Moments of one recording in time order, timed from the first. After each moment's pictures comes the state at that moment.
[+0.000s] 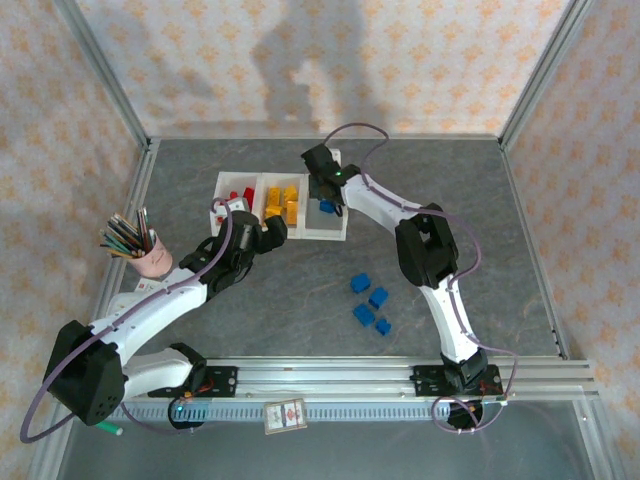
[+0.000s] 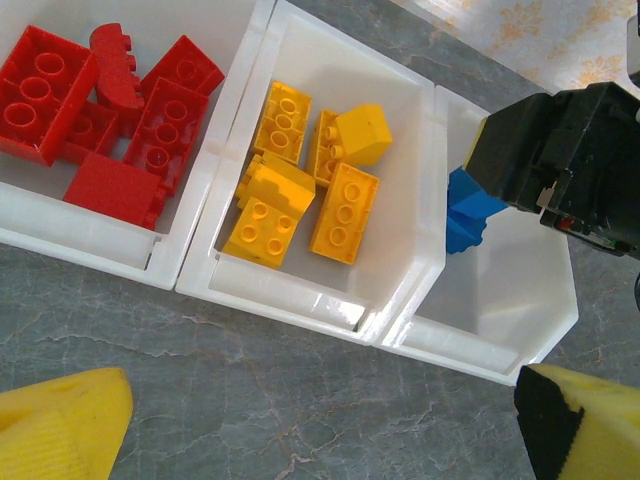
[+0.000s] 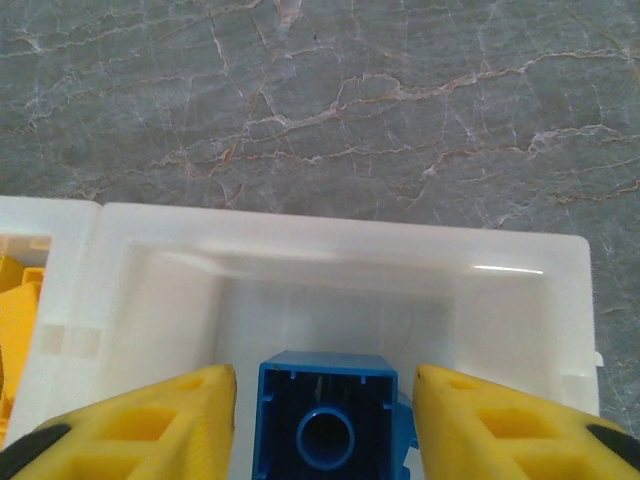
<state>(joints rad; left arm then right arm) -0.49 1.15 0.72 -0.22 -0.29 -0.77 0.62 2.28 1.95 -0.61 0.29 0.49</state>
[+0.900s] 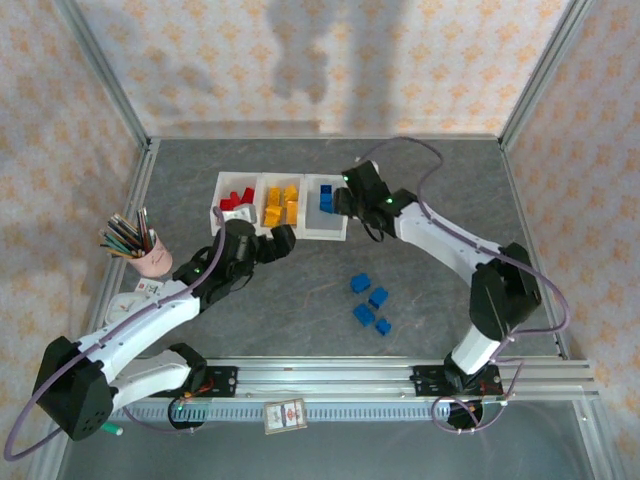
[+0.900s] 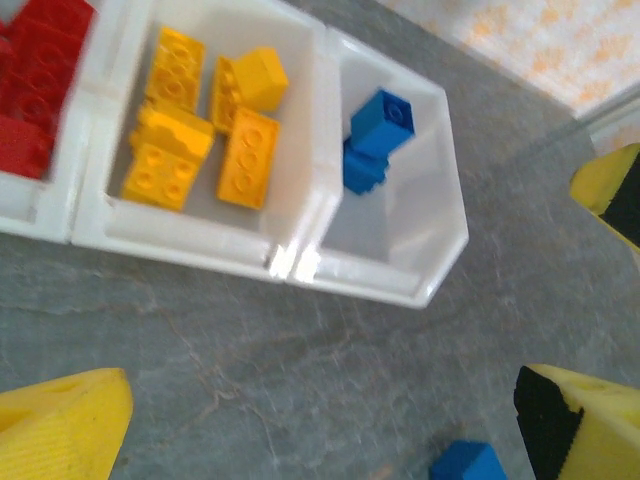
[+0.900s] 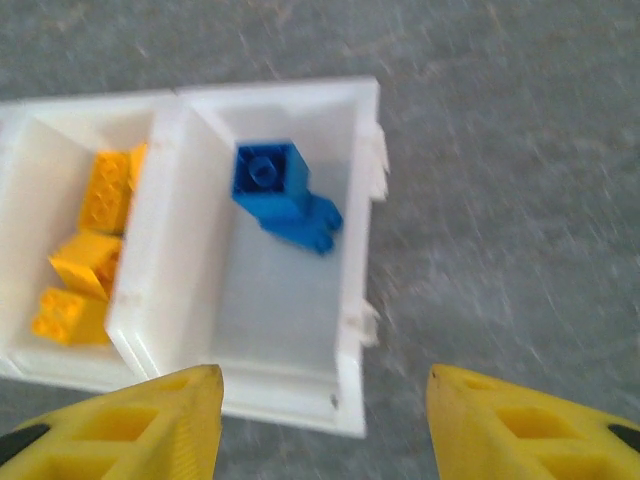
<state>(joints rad) -0.57 1.05 0.67 -0.20 -0.14 -0.77 0.62 1.63 1.29 -0.48 0.20 0.57</state>
